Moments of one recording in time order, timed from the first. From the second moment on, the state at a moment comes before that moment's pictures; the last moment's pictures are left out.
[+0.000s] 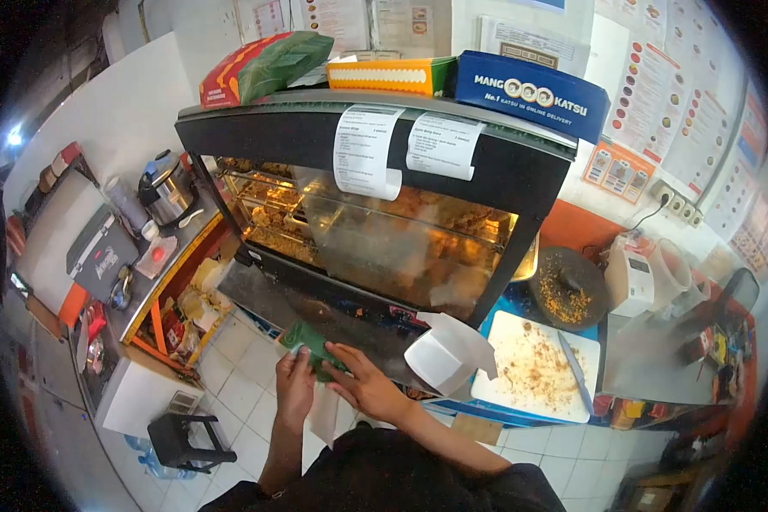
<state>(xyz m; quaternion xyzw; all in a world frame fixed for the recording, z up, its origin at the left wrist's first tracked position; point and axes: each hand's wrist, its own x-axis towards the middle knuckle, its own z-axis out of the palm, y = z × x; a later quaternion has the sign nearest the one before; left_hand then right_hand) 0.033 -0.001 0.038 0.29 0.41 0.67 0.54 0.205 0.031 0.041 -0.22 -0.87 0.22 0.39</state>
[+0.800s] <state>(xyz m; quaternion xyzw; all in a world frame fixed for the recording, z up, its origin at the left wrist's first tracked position) -0.087 0.143 -0.152 0.93 0.33 0.11 0.13 0.403 -0.015 -0.023 -0.34 -0.59 0.71 0.18</state>
